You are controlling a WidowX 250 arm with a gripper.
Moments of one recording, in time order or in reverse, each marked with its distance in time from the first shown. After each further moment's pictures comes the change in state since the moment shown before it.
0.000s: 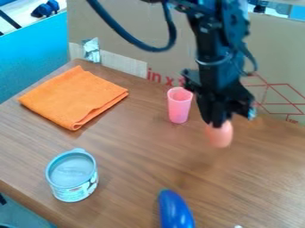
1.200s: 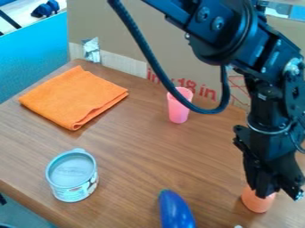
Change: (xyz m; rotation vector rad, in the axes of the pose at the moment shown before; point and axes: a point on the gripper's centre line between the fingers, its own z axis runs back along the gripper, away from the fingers) arm -0.028 -0.082 -0.043 -0.101 0.108 -0.302
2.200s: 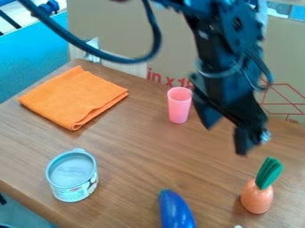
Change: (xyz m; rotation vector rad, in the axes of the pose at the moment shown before) arm -0.023 0.059 0.078 0.137 -0.183 0.204
